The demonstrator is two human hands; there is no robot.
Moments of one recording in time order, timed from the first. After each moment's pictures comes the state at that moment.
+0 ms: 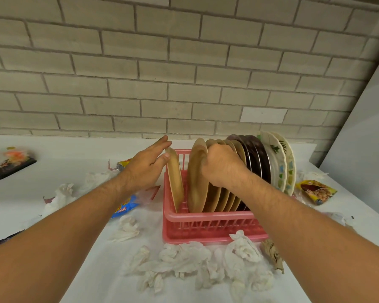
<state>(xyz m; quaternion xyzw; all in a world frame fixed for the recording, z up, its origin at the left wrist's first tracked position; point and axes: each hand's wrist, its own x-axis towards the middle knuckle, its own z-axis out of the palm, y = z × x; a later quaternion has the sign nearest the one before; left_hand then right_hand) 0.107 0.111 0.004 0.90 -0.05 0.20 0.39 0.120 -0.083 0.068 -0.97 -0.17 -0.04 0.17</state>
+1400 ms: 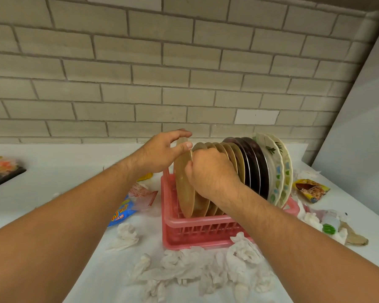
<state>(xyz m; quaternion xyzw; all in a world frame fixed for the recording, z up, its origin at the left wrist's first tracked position) 0.134 0.094 0.055 0.90 -0.14 0.14 0.39 0.094 -0.062 0.072 -0.97 -0.21 -0.10 0.12</state>
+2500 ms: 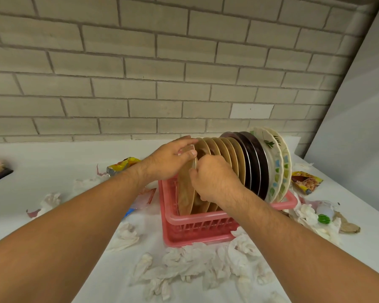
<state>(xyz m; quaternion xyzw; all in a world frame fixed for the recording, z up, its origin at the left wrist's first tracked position) 0.147 0.082 0.025 0.87 -0.16 0.06 0.46 0.095 -0.063 0.057 -0.97 -0.13 0.00 0.21</state>
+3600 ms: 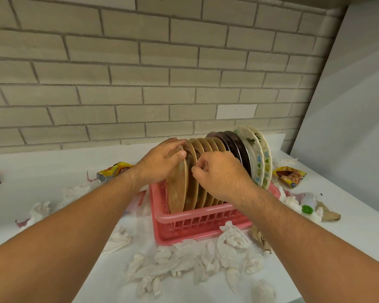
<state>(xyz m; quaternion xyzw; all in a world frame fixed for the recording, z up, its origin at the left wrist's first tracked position) 0.141 0.068 0.023 0.90 -0.16 0.13 0.39 0.081 -0.113 0.062 -0.96 -0.16 -0.10 0.23</state>
